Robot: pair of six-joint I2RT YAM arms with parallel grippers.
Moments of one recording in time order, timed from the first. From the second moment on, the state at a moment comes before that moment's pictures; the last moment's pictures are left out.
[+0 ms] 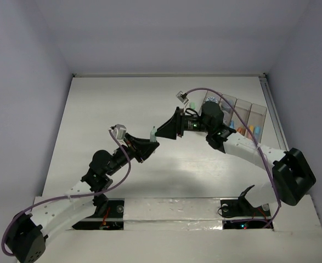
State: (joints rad) left arm -0.70 0.68 0.23 0.65 0.25 -0.65; right arm 0.68 1.42 0.90 0.54 -0.78 0.77
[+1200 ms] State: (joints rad) left arm -0.70 0.51 0.20 0.43 0.09 -0.58; right arm 0.42 2.31 2.01 -0.68 0.27 0.18
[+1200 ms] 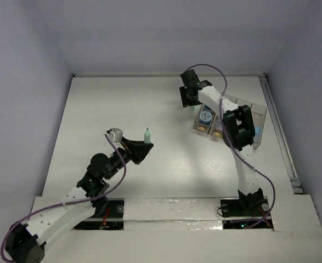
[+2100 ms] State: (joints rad) left arm -0.70 0.55 0.20 0.47 0.11 -0.59; right arm 0.40 2.37 2.00 -0.58 0.11 0.01
